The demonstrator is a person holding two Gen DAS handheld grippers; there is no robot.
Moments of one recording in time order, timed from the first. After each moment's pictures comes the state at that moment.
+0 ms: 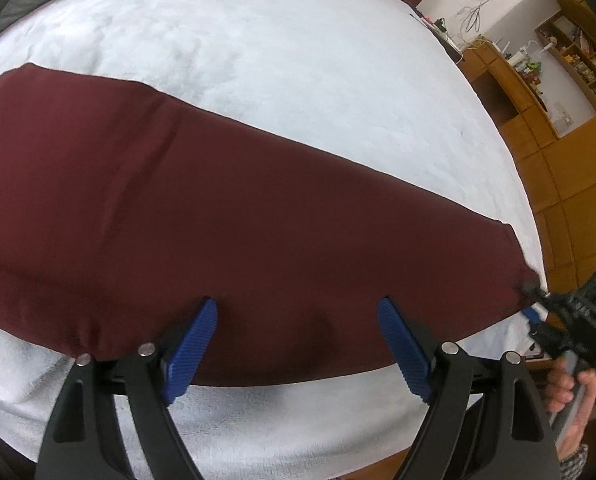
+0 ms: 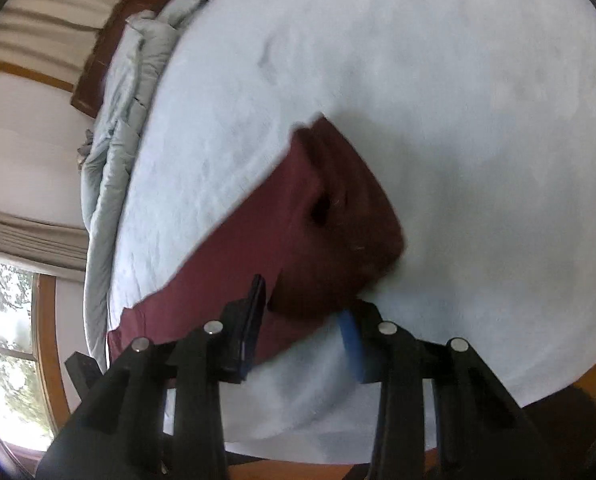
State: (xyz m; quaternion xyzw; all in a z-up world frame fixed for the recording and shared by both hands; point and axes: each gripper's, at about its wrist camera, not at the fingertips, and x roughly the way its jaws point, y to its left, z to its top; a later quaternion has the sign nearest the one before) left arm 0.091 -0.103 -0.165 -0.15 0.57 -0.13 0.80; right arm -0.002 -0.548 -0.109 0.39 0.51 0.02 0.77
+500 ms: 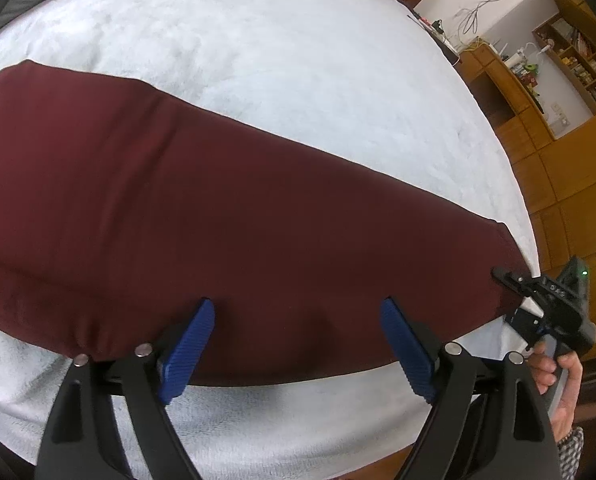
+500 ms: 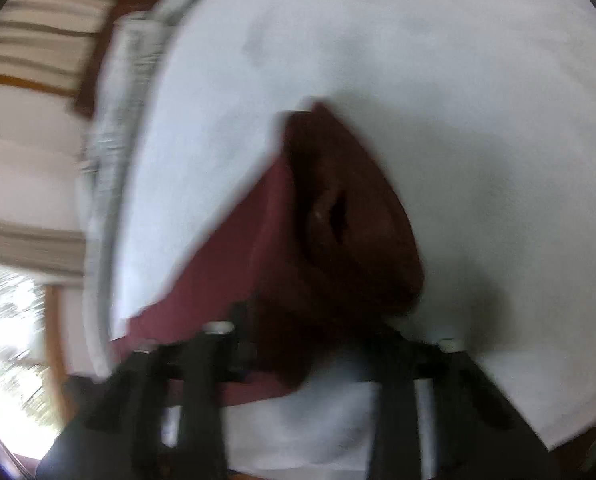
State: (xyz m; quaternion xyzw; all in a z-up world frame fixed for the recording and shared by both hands) left arm 0.090 -0.100 -0.167 -0.16 0.57 -0.14 0.79; right arm 0.023 -0.534 -0.149 0.43 0.50 0.06 0.74
